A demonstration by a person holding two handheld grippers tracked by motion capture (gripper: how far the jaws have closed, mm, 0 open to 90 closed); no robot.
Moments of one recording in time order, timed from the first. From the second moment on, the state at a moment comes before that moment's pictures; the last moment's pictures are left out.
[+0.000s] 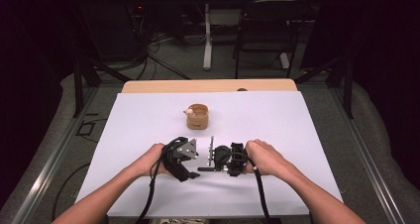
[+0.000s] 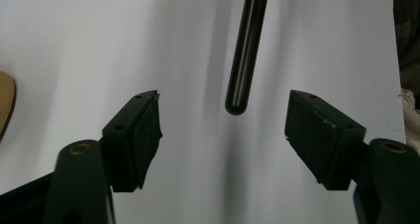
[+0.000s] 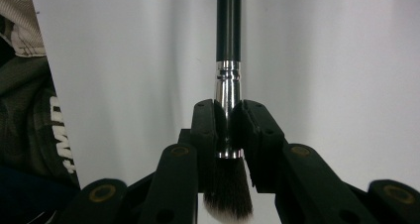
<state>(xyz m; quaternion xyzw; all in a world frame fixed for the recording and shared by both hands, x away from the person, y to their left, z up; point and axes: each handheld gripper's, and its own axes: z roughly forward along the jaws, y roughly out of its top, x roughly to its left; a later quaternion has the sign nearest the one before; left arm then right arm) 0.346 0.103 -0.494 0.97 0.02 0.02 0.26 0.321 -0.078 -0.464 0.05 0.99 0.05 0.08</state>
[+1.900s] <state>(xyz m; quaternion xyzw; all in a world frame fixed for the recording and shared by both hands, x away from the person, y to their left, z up) 0.344 0.108 -0.501 0.96 0.01 0.00 0.29 0.327 -0.103 -0.451 0.10 0.98 0.15 0.09</state>
